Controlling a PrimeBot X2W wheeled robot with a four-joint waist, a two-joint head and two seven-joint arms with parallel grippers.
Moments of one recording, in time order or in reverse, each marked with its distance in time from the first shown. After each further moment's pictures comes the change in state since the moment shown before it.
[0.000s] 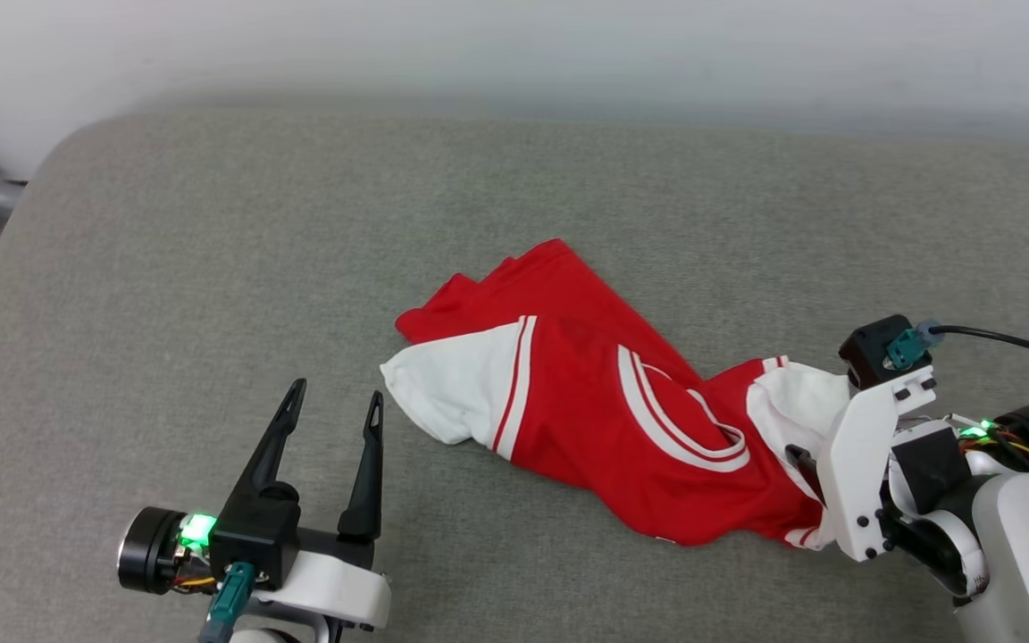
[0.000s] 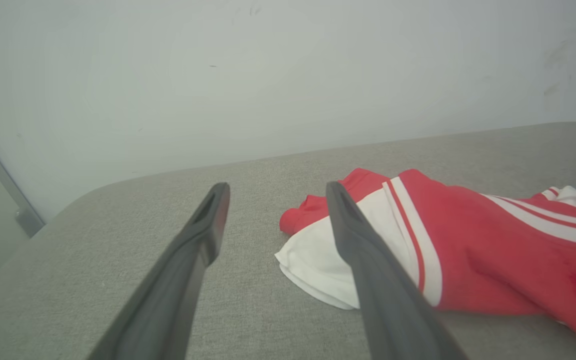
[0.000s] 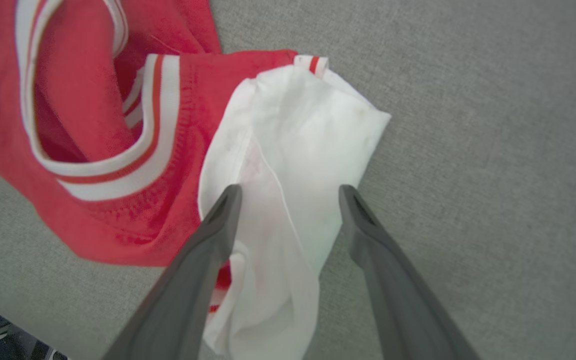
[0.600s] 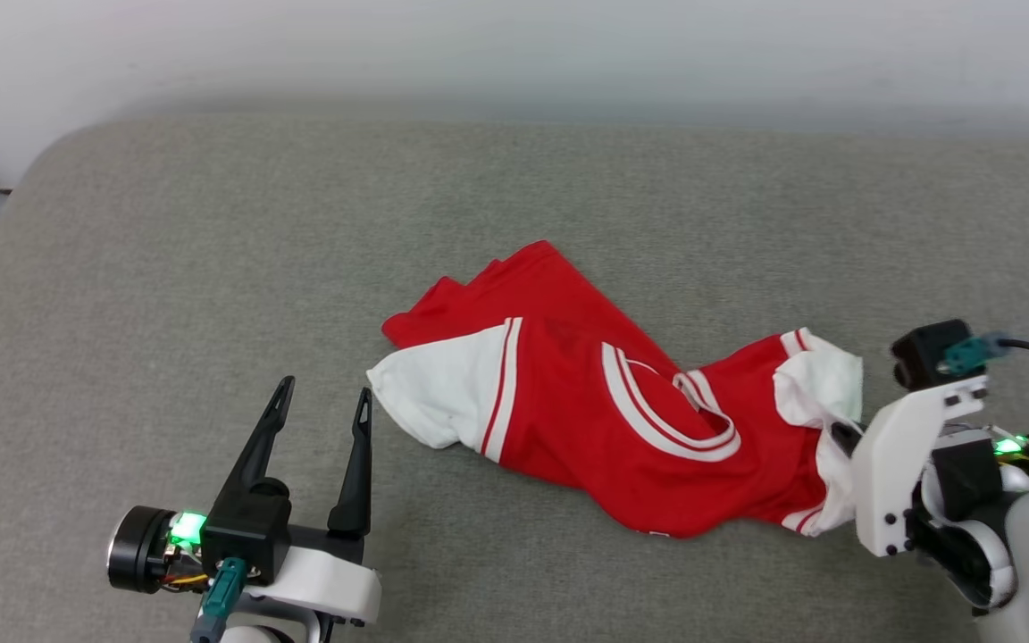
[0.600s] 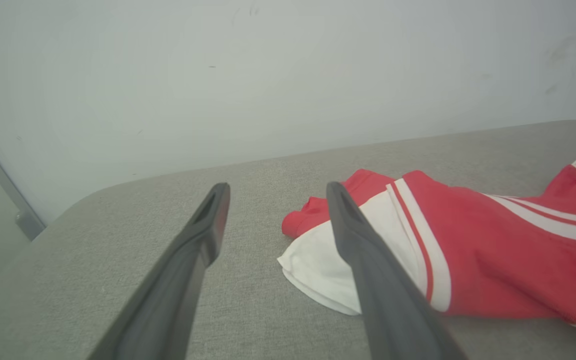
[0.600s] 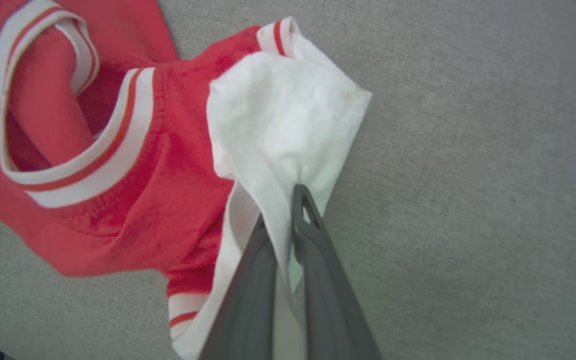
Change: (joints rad) left arm -0.007 -0.023 0.043 0.015 0.032 -0.026 0.000; right arm 0.045 0.052 -0.123 0.003 -0.013 0.000 -0.093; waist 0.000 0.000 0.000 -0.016
